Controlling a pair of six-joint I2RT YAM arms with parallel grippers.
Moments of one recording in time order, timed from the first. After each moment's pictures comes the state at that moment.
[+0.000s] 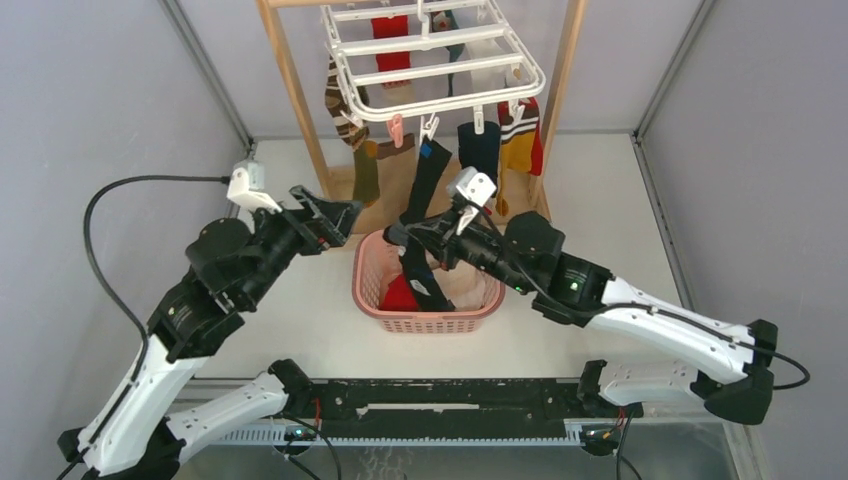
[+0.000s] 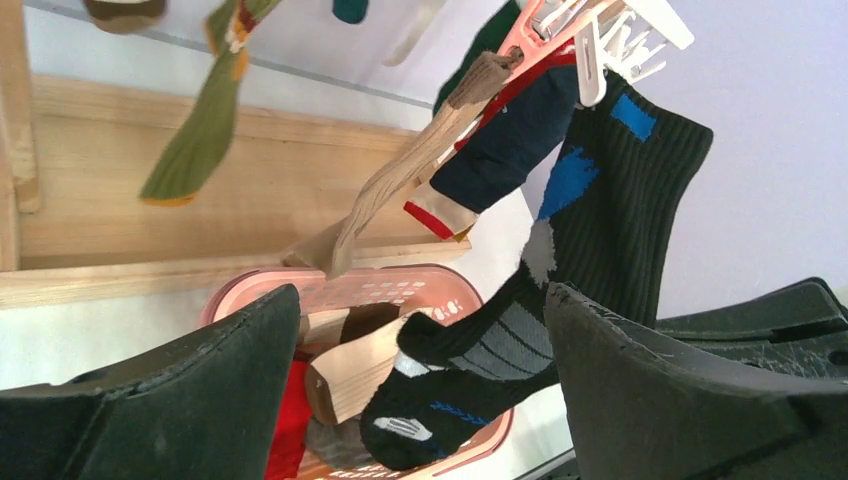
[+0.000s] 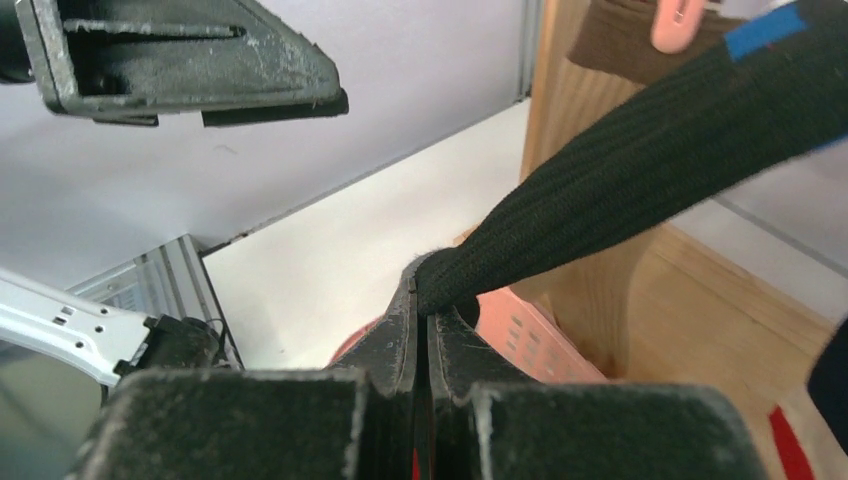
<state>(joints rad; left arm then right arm) -0.75 0.78 1.26 -0.59 -0.32 -0.65 1.11 1.09 1.14 -0.05 0.13 0.09</state>
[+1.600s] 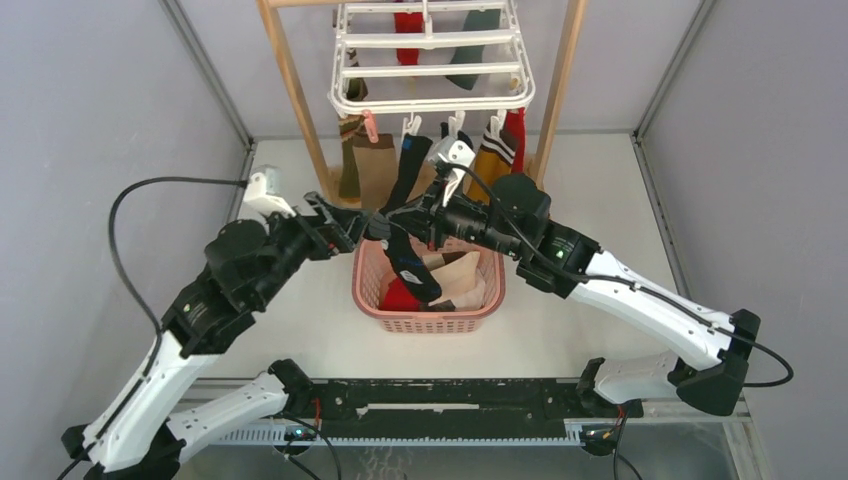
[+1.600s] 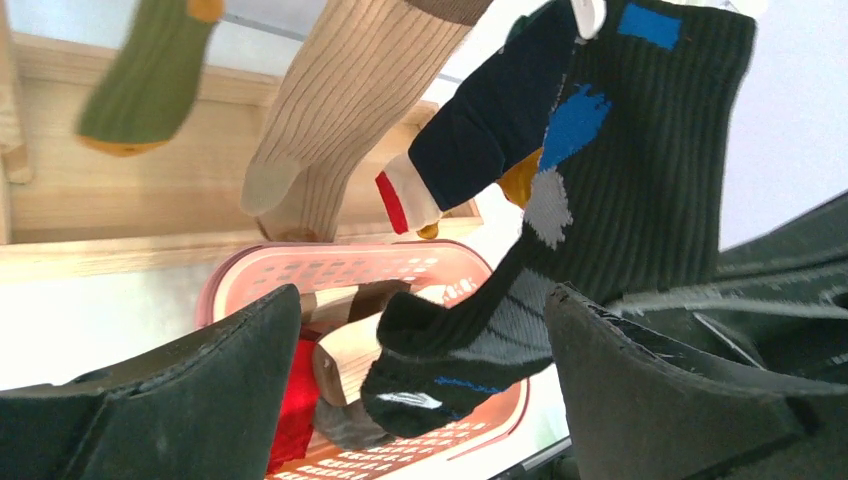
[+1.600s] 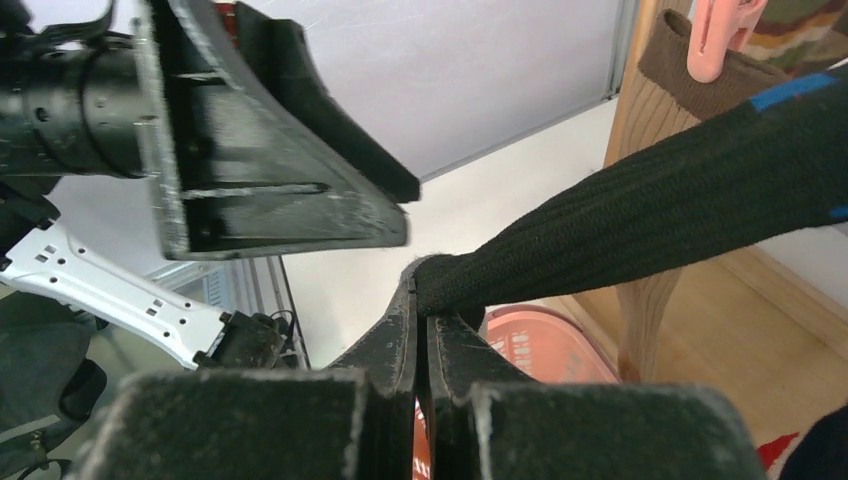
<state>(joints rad) -0.74 0.73 1.18 -0.60 -0.30 -0.67 1.00 1.28 1.37 -0.12 -0.16 0.18</state>
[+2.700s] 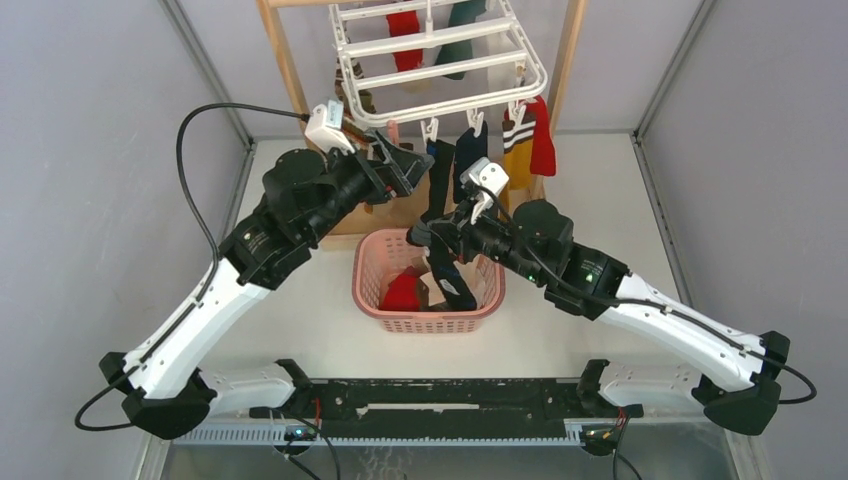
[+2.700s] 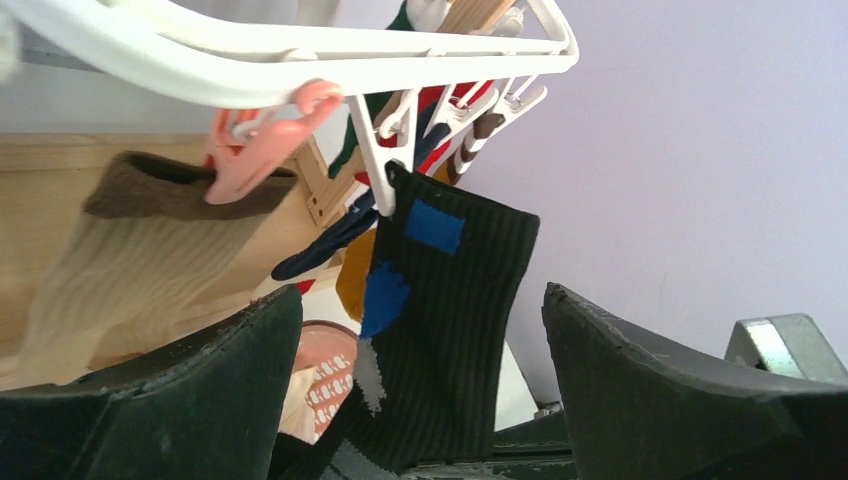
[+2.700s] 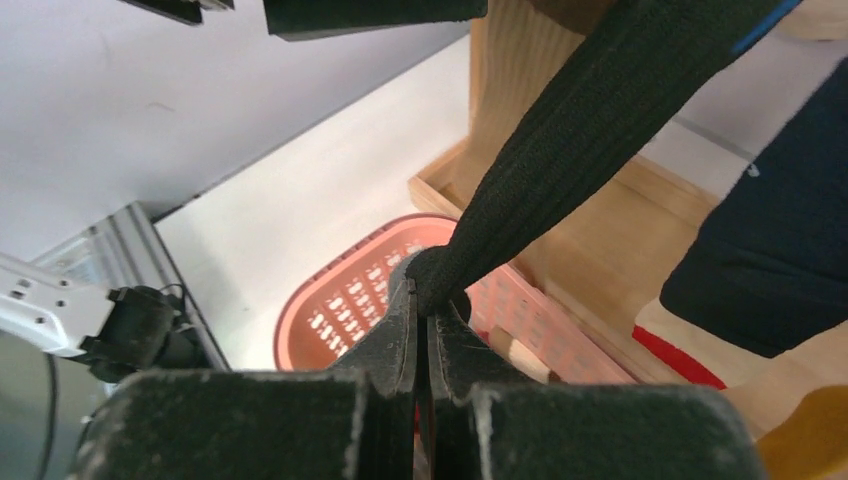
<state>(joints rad) -0.79 1.14 1.48 -0.40 -0.18 -0.70 1.01 1.09 1.20 -0.23 0.09 0.14</state>
